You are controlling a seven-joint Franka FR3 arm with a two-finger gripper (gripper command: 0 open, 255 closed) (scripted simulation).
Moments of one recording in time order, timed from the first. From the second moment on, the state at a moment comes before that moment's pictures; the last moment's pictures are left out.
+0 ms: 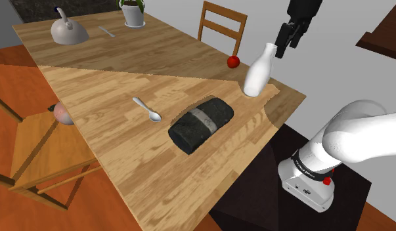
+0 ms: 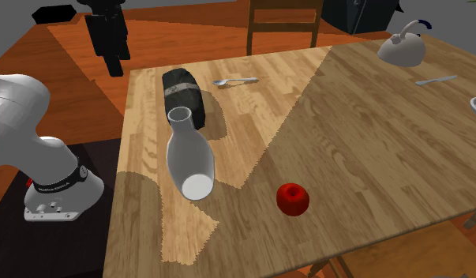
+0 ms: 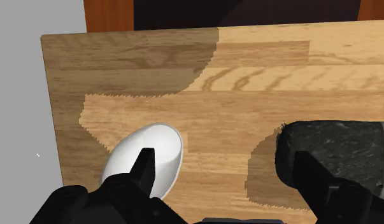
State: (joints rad) arm -0.02 -0.79 0.04 -2.34 -0.09 1.49 -0.03
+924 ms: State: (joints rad) arm -0.07 -0.45 -0.07 -2.31 -0.16 1.85 -0.11
